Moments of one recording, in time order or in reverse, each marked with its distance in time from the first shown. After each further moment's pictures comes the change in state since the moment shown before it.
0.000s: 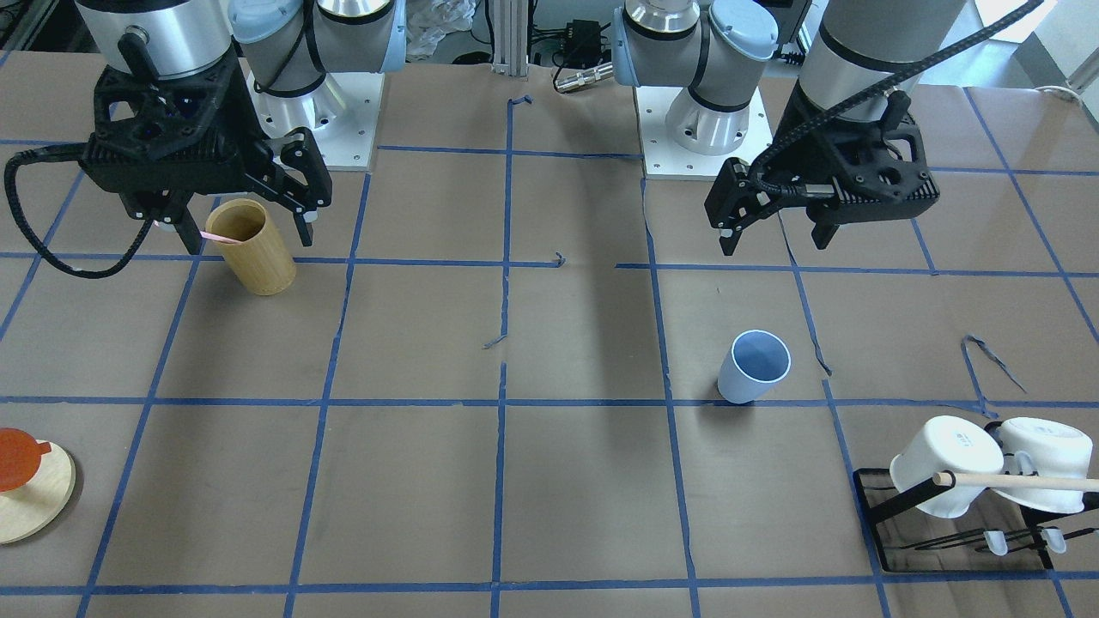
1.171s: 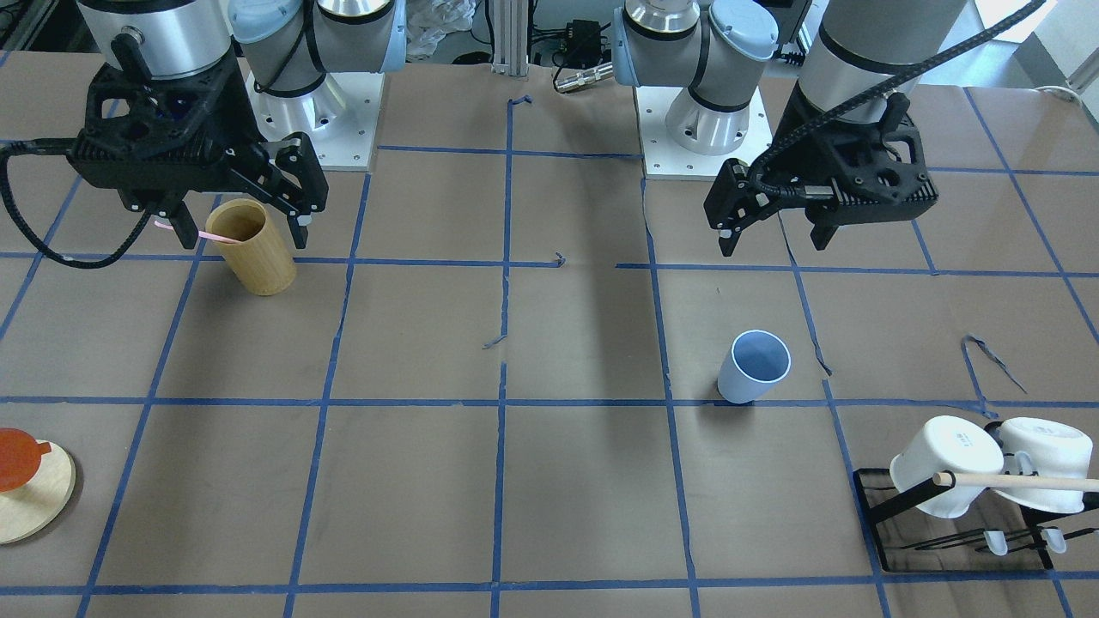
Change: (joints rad) left arm 0.000 -0.001 0.000 0.000 -0.003 0.001; right arm 0.005 -0.010 0.008 -0.001 -0.017 0.117
